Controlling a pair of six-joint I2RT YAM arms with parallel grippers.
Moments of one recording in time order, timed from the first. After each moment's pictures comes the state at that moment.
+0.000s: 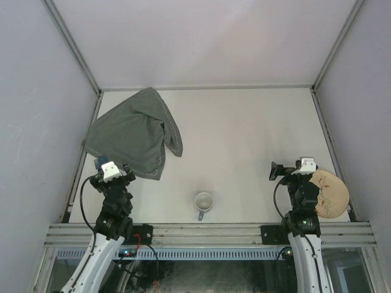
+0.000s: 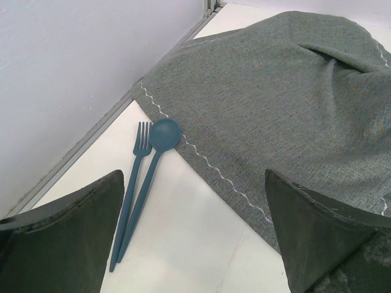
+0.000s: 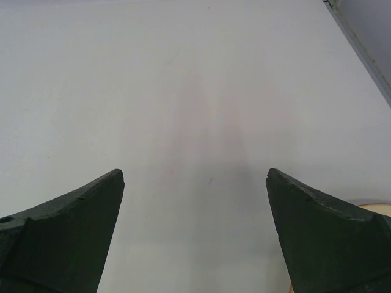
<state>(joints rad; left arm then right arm) -0.35 0.01 0.01 -0.06 -0.82 -0.02 -0.04 0.01 0.02 -0.13 -0.04 0.06</state>
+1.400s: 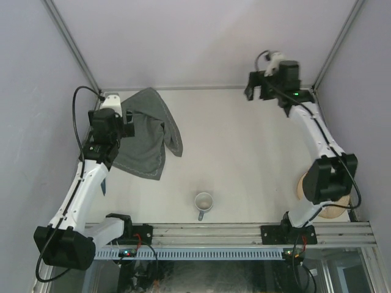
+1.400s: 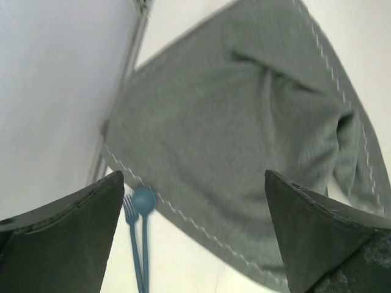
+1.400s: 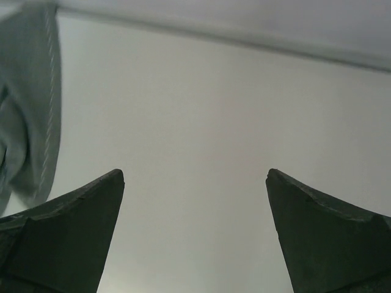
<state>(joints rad) -0.13 1.07 1.03 -0.33 -0.38 0.04 0.09 1.62 1.60 -0.41 -0.22 0.07</state>
